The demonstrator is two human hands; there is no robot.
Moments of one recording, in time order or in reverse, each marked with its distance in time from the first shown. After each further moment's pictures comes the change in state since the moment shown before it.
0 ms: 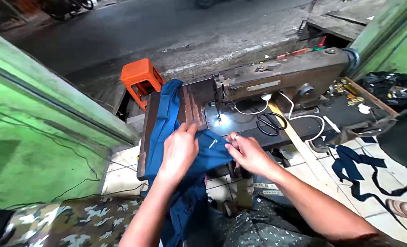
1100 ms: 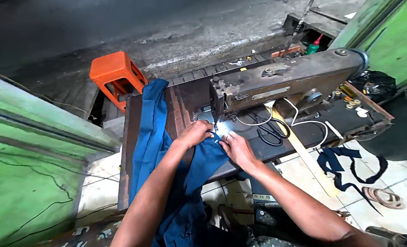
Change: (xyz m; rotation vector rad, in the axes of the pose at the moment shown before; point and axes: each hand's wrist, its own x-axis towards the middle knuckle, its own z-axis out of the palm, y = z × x) left_hand 0.147 -0.064 0.147 -0.248 -0.397 0.534; right_hand 0.090 0.093 0.048 -0.416 0.201 0.066
